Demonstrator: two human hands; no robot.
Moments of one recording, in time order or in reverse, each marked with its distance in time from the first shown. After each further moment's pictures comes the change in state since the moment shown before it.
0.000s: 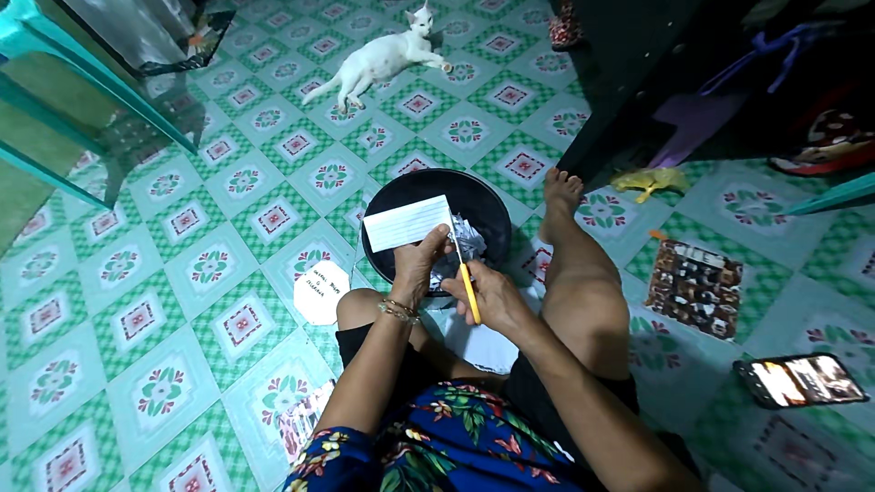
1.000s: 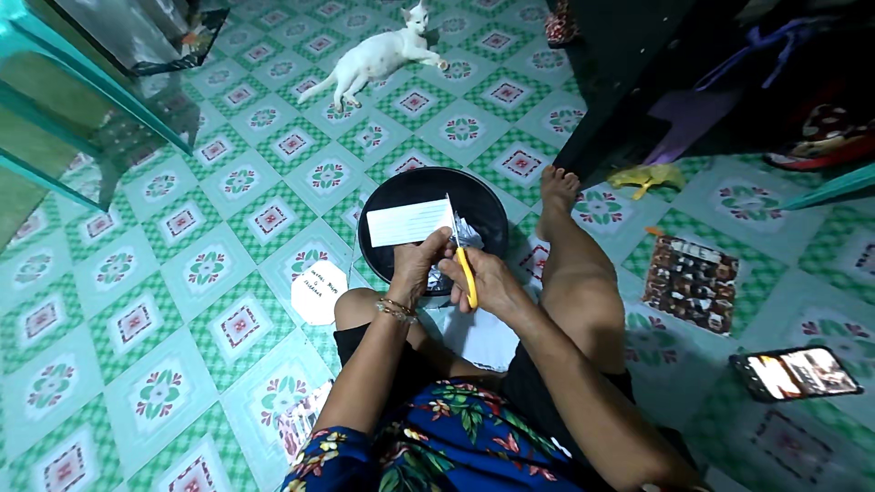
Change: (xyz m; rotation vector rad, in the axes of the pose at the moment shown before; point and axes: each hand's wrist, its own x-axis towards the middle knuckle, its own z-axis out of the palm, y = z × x) left_hand -0.002 0.002 -0.003 0.107 -0.075 -0.035; right_hand 0.010 -0.009 -0.006 0.233 -0.001 0.038
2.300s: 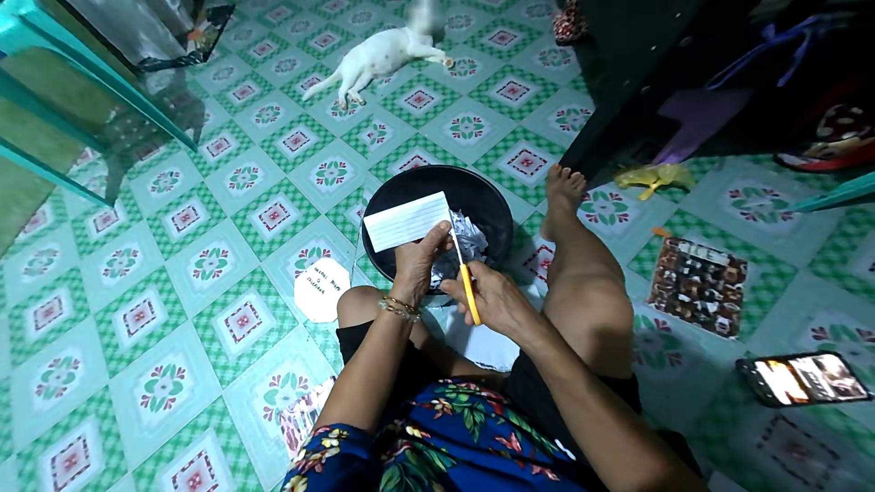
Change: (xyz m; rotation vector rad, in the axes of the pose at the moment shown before) left_hand 0.001 0.000 0.001 -0.074 0.063 0.025; right_hand -0.011 0.008 0.001 -0.333 -0.049 0.034
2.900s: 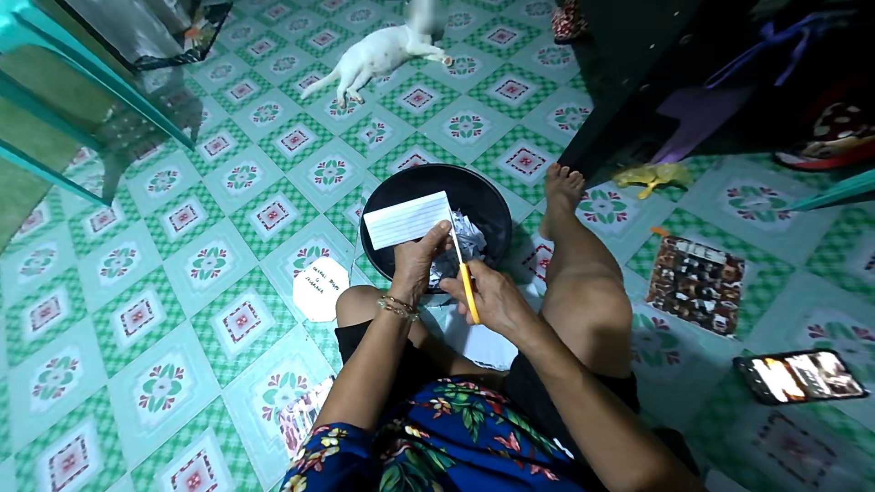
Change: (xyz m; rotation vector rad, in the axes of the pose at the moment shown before) left_hand 0.001 0.000 -0.001 0.042 -0.006 -0.031; right_hand 0.001 0.004 0.004 0.003 0.053 -0.018
